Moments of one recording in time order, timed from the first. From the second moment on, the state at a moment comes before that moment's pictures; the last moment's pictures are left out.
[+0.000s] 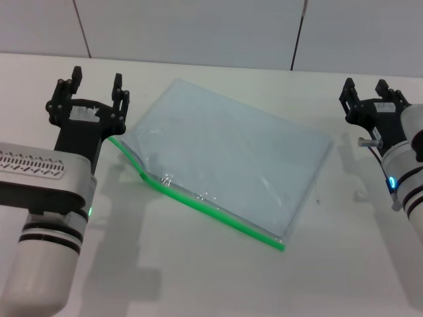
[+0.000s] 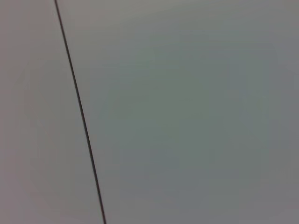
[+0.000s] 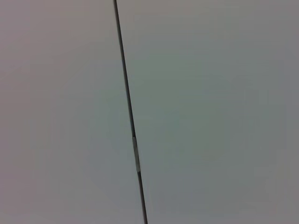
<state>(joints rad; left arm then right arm) -0.39 -1.97 2.86 0.90 1.44 -1.34 -2.39 0.59 2.02 -2.69 -0.60 -1.44 0.89 2.82</state>
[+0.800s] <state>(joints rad) -0.40 -1.97 2.86 0.88 1.43 -1.33 -2.47 0.59 2.02 -2.69 -0.60 -1.44 0.89 2.82</state>
